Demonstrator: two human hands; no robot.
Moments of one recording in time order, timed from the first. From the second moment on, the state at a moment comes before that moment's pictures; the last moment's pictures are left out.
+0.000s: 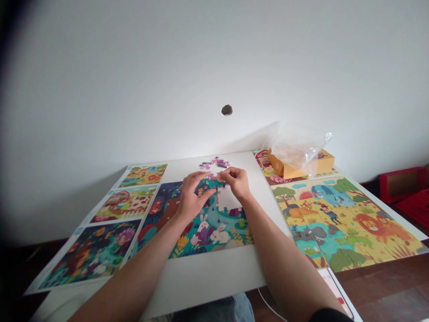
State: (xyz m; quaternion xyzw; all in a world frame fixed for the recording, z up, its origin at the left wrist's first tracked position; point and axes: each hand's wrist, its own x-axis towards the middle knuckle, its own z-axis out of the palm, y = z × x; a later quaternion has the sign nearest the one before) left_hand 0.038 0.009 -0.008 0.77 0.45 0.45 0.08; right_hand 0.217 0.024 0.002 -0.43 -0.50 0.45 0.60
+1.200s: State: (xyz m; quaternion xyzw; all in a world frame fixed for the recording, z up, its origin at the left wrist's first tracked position) left_hand 0.039 0.007 -0.007 0.81 0.42 0.41 0.07; right_hand 0.231 0.028 0.010 -0.48 -0.50 0.48 0.53
